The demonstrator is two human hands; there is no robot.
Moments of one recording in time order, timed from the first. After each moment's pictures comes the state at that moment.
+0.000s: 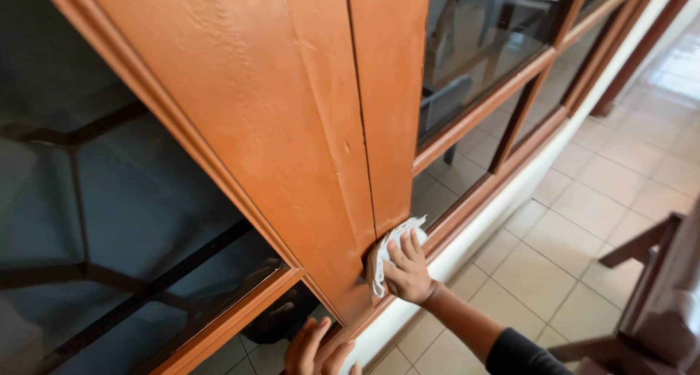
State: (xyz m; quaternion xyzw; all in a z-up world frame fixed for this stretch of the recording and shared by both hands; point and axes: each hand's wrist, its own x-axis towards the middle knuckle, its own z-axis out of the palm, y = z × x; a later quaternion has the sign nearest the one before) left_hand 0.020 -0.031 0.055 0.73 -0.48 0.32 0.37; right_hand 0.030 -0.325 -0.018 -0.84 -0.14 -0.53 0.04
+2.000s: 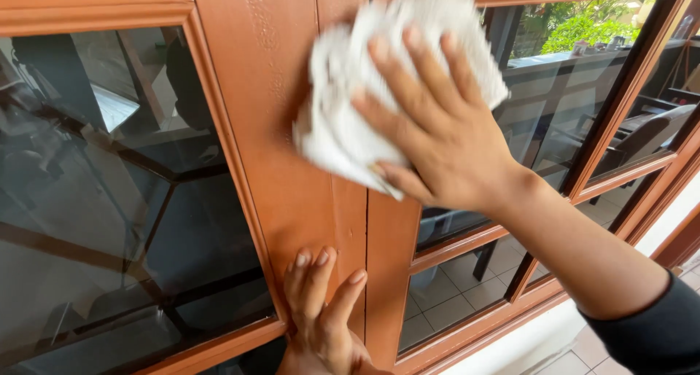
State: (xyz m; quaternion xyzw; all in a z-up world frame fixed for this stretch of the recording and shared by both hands) left_hand 0.026 -0.153 0.275 0.59 -0.40 0.56 0.42; right_hand 0.013 -0.353 0.469 -0.82 -0.31 -0.42 -0.23
